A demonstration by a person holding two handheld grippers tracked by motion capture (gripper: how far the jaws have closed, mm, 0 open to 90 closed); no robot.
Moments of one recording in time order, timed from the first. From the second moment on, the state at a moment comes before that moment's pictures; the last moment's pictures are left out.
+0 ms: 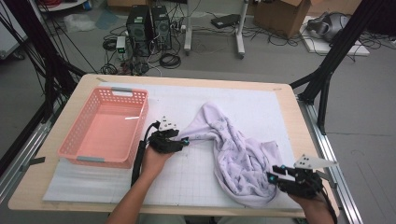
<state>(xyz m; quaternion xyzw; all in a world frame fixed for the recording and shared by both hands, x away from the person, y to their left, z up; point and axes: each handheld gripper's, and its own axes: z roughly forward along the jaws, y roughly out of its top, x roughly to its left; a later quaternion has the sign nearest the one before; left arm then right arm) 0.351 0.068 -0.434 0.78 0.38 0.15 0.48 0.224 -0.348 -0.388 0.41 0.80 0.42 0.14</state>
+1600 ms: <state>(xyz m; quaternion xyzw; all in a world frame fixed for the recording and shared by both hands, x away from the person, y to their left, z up) 0.326 0.090 -0.434 0.78 0.38 0.13 0.49 0.367 -0.282 -0.422 0.43 0.83 0.32 0.15</state>
